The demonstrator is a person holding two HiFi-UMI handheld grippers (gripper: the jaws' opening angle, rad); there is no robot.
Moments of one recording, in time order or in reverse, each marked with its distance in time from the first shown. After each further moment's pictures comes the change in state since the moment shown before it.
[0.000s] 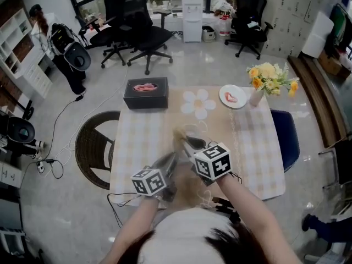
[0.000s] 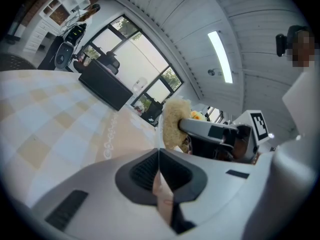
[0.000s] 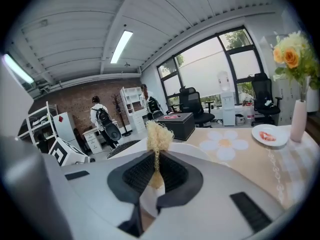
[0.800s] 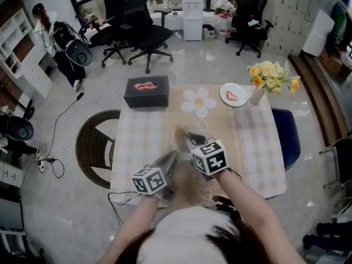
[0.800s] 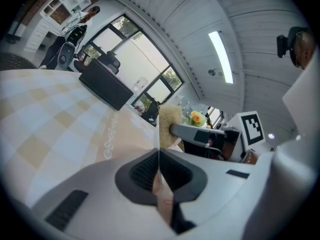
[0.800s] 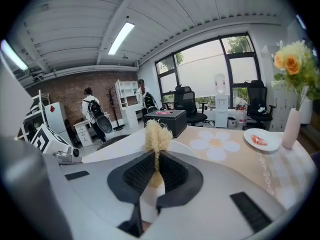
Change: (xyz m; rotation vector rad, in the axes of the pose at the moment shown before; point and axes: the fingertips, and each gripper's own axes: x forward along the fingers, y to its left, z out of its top) left arm 0.000 0.002 0.000 -0.002 0.003 0.002; right arm 0.013 -0.021 -0.011 -0.058 0.045 -0.101
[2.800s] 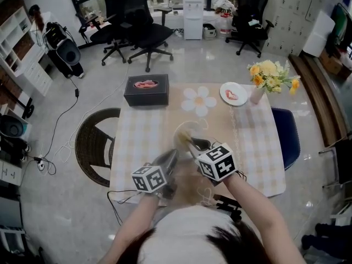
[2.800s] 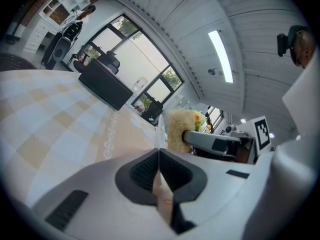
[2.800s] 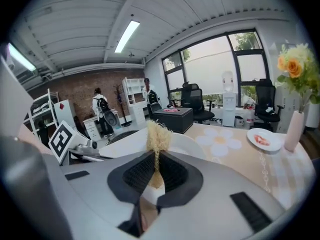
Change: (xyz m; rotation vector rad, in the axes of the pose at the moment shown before) left arm 0.001 -0.001 -0.001 0.003 0.003 -0.001; right arm -0.028 0.015 -0.010 -0.034 0.038 0.084
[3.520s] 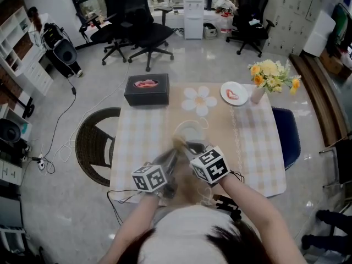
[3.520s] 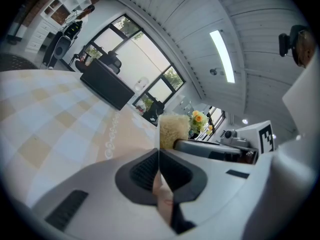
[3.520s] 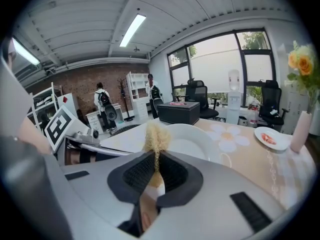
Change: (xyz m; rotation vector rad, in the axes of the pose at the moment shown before) left arm 0.000 0.003 0.001 -0.009 0.000 0.017; right arm 0.019 0.016 -0.019 -0.055 0.050 0.020
